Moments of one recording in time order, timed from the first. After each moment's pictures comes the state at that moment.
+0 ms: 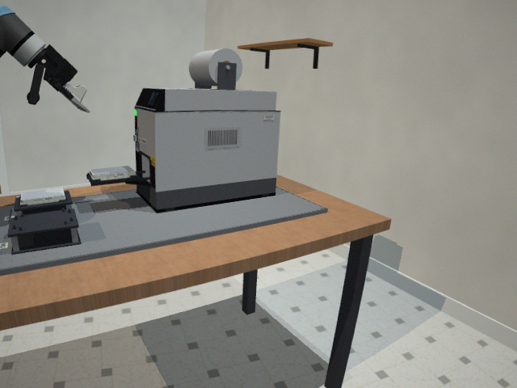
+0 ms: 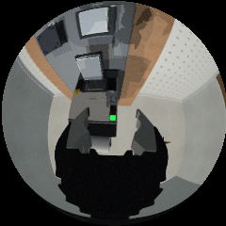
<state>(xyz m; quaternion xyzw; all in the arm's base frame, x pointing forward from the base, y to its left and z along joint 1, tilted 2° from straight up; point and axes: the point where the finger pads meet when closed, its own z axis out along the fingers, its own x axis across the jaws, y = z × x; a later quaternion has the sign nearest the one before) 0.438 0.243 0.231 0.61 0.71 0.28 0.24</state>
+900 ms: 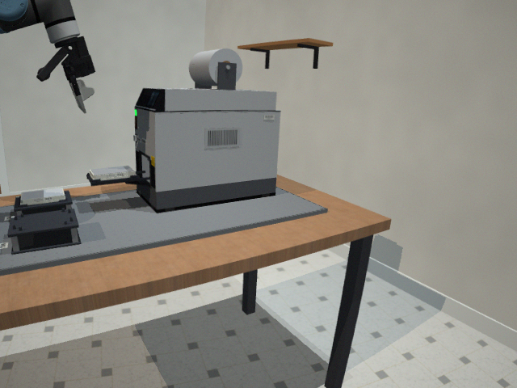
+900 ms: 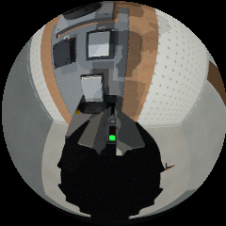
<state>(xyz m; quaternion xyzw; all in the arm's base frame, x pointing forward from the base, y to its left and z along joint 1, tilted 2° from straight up) 0.435 0.242 0.233 0.64 0.75 0.10 0.08</state>
